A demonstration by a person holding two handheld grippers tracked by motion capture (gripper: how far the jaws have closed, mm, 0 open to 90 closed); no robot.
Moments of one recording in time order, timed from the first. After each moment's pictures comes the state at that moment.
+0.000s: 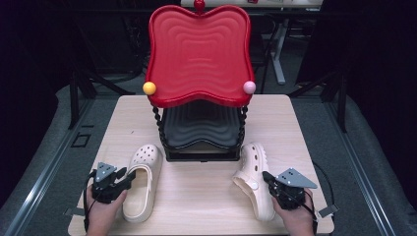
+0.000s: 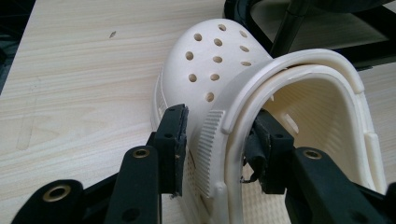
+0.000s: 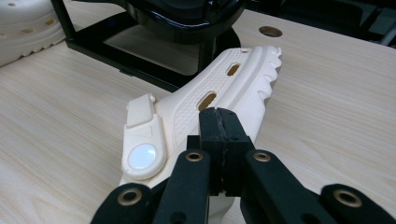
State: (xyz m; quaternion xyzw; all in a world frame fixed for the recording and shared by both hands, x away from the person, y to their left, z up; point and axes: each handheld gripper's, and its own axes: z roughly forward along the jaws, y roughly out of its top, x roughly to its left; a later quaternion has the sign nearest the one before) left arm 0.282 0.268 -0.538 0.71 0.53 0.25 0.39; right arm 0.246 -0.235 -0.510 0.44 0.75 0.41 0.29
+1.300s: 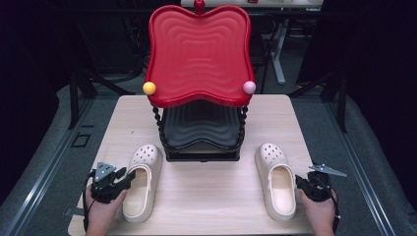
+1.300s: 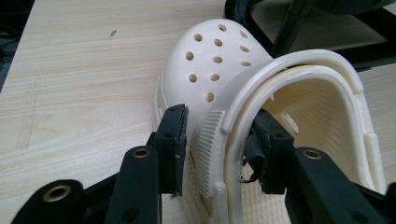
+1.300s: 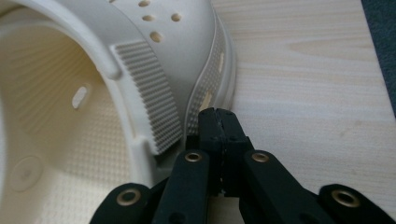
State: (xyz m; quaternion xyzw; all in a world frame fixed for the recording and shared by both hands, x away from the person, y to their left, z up) left arm 0.283 0.270 -0.537 0.71 0.53 0.25 0.39; right arm 0.280 -0.331 -0.555 0.63 0.66 0.36 0.18
